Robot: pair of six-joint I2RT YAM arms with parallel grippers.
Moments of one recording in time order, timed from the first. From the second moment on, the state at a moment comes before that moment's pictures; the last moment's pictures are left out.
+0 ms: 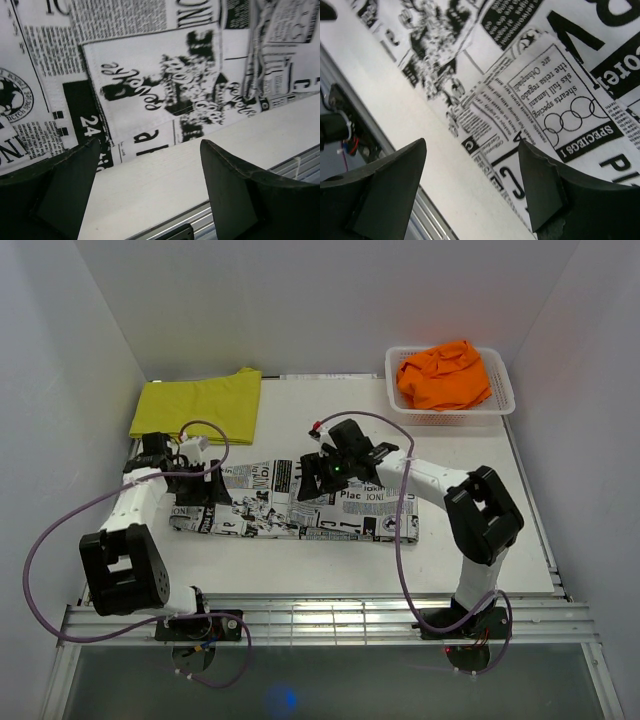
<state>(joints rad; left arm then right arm) 0.19 1.42 0.96 -0.74 0.48 0.16 0.73 1.84 1.29 -0.27 -0.44 0.37</state>
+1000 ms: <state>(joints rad) -0.25 1.61 0.99 -0.37 0.72 -0.20 0.03 1.57 0.97 -0.88 -0.86 -0.35</state>
